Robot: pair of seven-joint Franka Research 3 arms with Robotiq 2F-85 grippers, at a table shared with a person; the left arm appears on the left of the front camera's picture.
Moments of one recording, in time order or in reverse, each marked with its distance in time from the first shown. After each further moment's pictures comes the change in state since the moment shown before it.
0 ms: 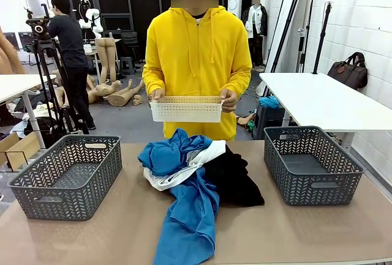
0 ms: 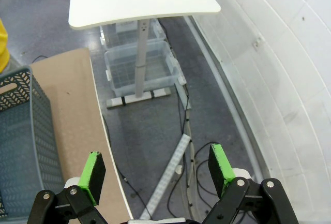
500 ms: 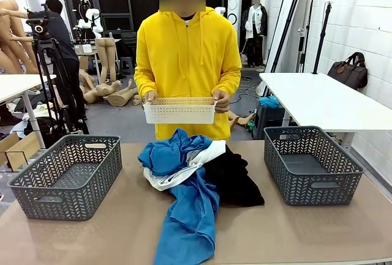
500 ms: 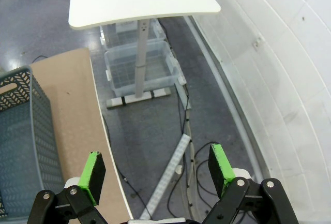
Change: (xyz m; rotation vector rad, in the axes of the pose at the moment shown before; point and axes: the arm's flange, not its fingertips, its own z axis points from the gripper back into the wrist) left arm 0.000 0.000 0.000 0.000 0.000 0.000; right arm 0.000 0.000 0.000 0.000 0.000 0.000
